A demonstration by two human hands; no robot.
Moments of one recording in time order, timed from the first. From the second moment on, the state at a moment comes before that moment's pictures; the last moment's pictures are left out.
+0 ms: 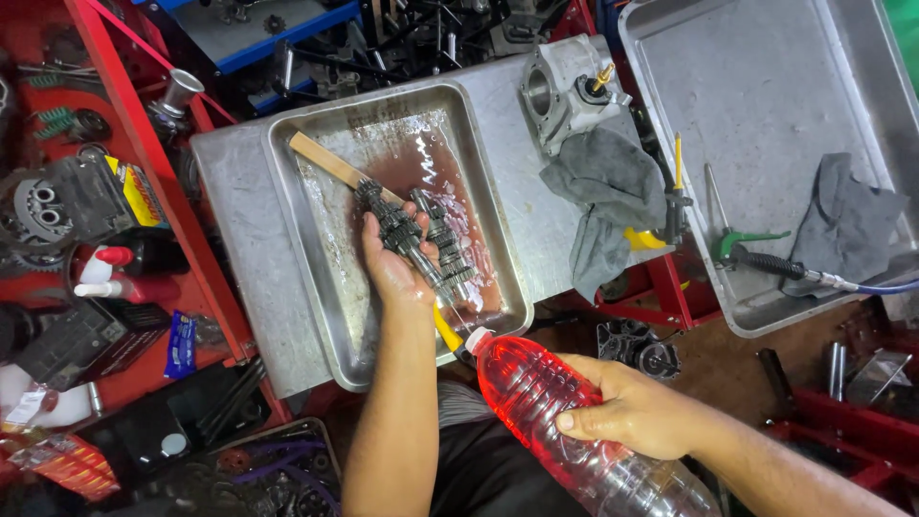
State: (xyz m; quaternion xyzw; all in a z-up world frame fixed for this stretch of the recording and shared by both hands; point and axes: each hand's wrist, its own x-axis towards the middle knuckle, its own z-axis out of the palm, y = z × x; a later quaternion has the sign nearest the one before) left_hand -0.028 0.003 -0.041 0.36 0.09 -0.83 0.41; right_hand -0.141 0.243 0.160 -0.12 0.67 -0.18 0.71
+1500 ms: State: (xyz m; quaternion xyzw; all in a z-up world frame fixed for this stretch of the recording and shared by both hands) left_hand 0.022 0.009 0.034 0.14 -0.86 -0.29 0.38; right_hand -0.159 0.250 0.221 -0.28 0.64 -0.25 0.67
